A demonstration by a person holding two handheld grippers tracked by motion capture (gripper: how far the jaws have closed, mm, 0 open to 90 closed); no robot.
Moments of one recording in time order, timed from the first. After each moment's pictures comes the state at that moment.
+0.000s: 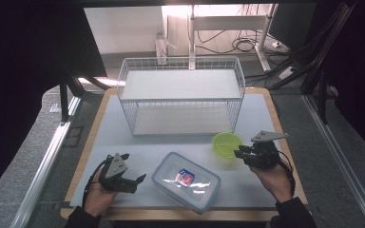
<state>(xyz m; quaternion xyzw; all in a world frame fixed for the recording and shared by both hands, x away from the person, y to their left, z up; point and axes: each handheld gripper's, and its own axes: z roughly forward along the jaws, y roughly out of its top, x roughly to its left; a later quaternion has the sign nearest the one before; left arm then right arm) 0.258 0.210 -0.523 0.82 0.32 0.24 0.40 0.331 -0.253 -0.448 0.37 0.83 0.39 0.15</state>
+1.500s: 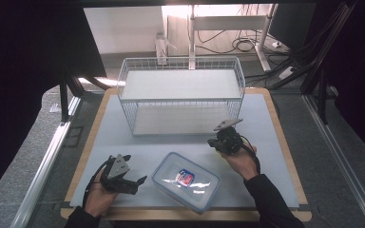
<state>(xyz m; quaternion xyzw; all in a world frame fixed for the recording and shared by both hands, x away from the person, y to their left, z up) 0.259 0.207 -0.525 0.83 0.31 0.23 0.39 0.391 -0.168 -0.476 0.32 0.87 0.34 0.13</state>
